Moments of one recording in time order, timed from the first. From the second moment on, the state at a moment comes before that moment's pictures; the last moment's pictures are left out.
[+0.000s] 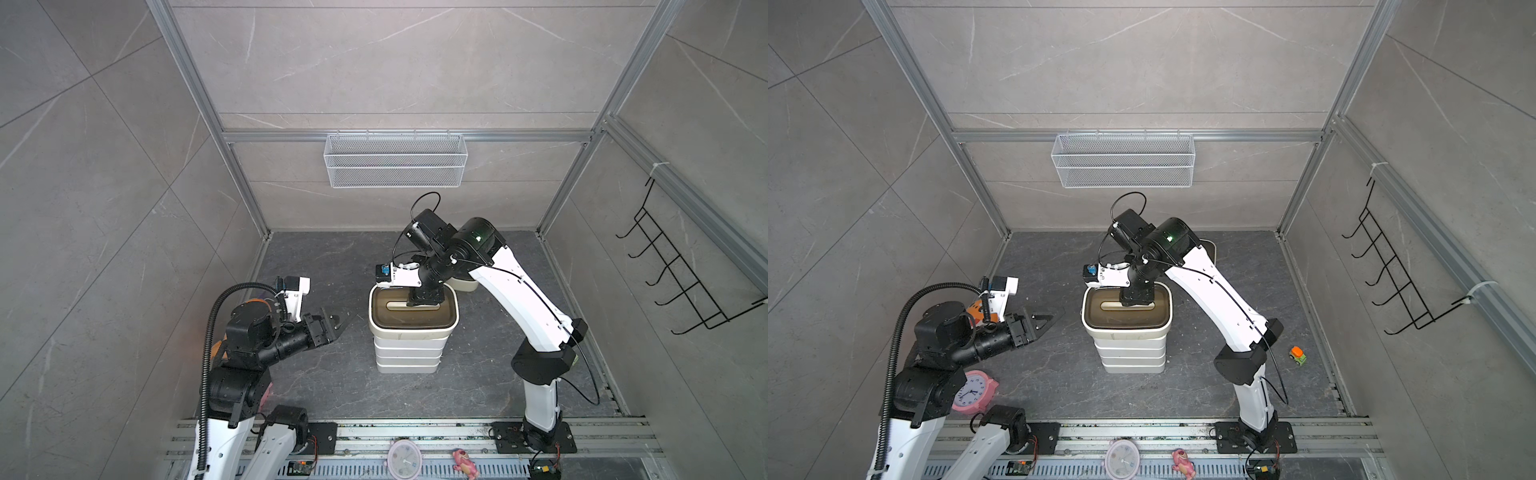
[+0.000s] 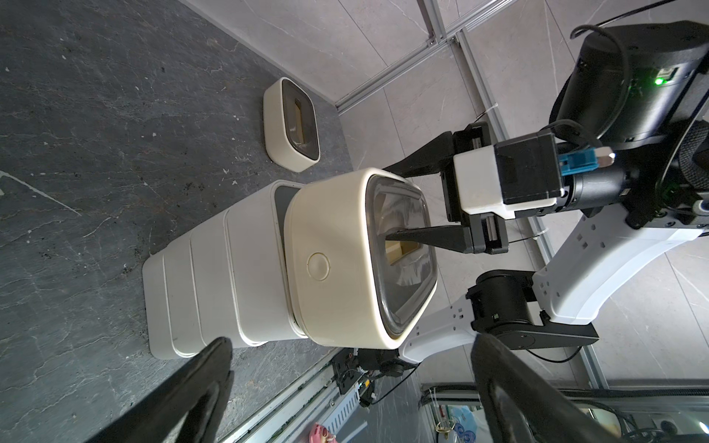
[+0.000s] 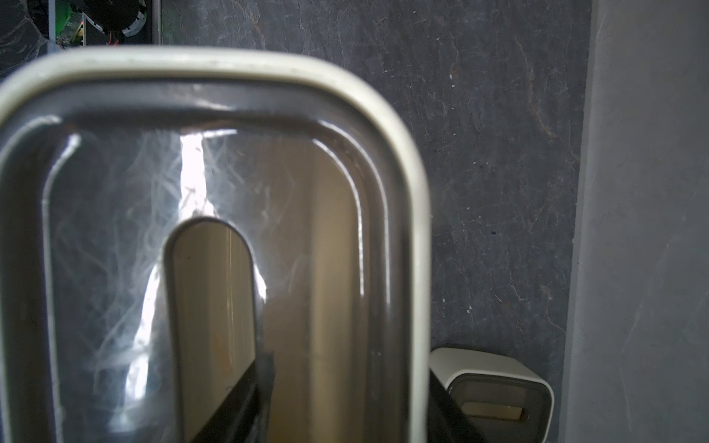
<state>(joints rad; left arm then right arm) -0.17 0.61 0.98 -0.75 0.77 -0.73 0.85 1.99 2.51 -1.67 -0.14 -0.78</state>
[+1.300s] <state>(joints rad) -0.17 0.62 0.97 -0.74 0.80 -0.74 0.85 1.99 2.49 -1.65 -0.12 -0.77</state>
